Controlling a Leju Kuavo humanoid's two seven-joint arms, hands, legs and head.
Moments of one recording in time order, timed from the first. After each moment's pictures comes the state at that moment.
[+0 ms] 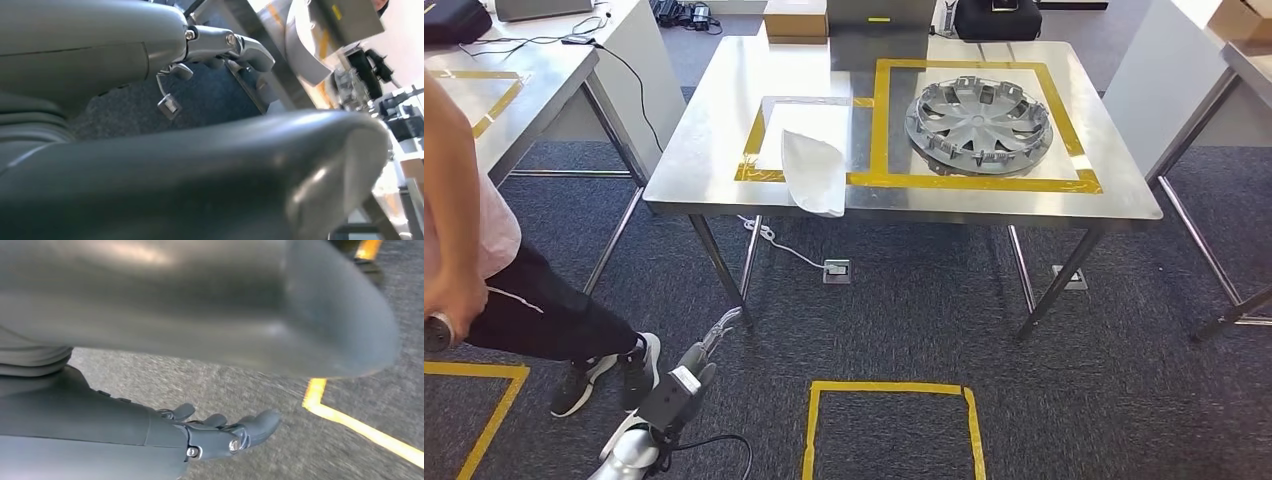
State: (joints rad) left arm -0.14 0.01 -0.14 -0.83 -0.31 -0.08 -0.70; right arm -0.11 0.10 -0.95 -0.19 1.34 -0.15 -0.04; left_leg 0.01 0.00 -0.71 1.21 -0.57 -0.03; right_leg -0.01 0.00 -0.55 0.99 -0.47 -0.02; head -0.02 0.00
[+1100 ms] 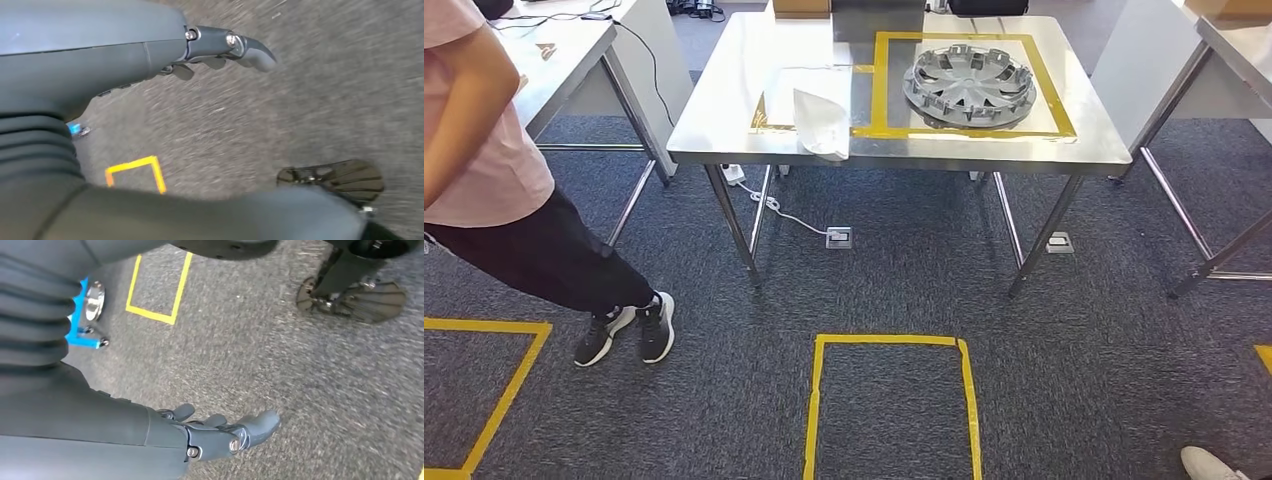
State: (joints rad) left arm 0.00 0.01 0.03 -0.19 -0.23 0.01 0.15; right arm -0.09 0.10 -0.78 -0.23 1.16 -0.07 0.06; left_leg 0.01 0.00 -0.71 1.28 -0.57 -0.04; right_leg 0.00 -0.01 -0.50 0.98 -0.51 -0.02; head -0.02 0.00
